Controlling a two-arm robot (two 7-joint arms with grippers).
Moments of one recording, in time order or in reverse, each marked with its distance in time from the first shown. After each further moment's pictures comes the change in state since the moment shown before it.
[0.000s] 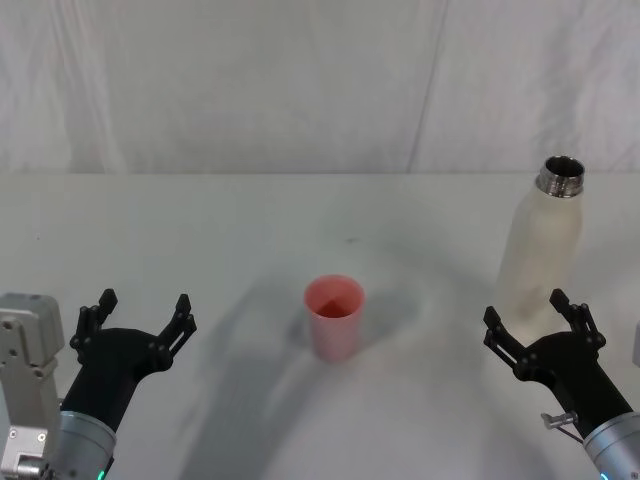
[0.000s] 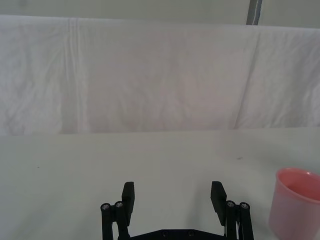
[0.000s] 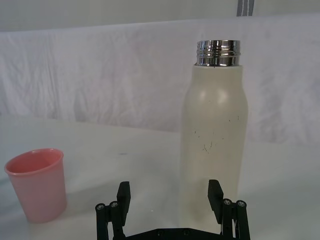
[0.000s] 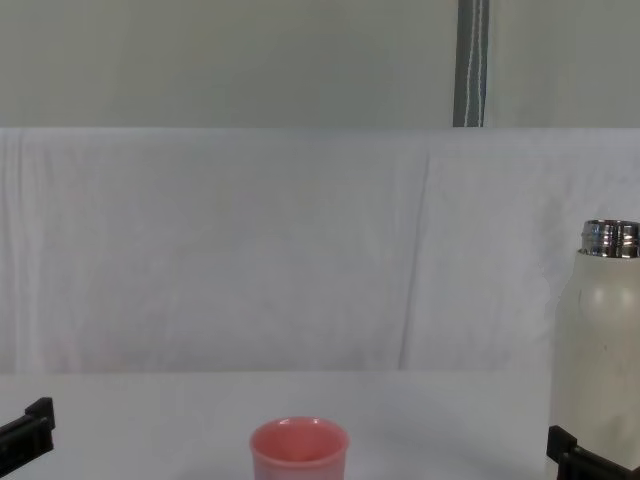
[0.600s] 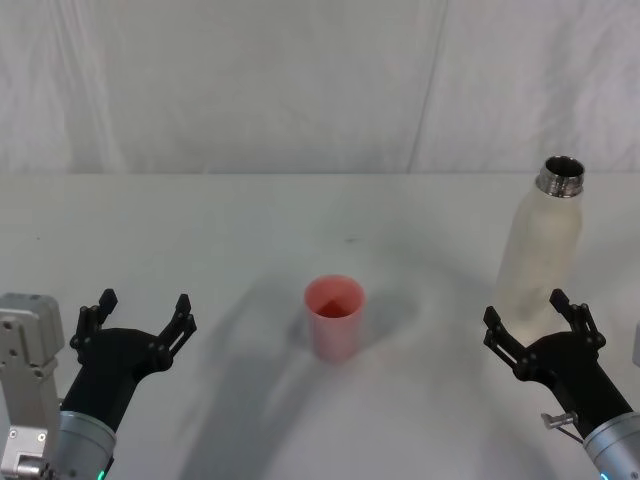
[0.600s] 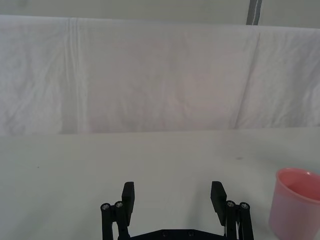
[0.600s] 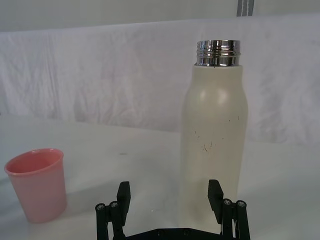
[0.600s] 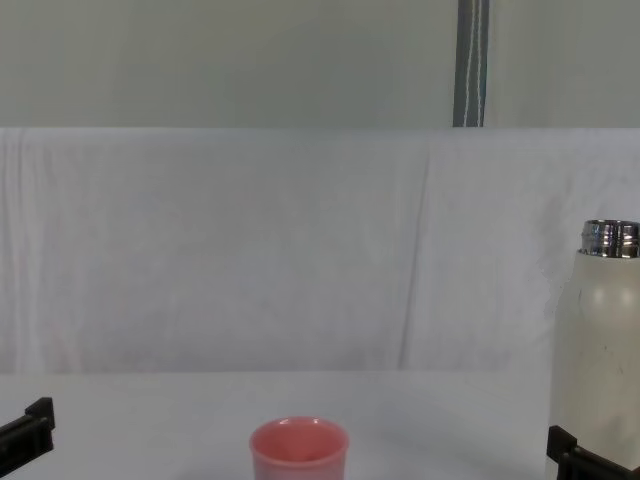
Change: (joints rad) left arm 0.000 0.000 0.000 0.000 0.000 0.000 0.000; right arm 0.000 0.000 0.000 0.000 0.000 0.000 0.000
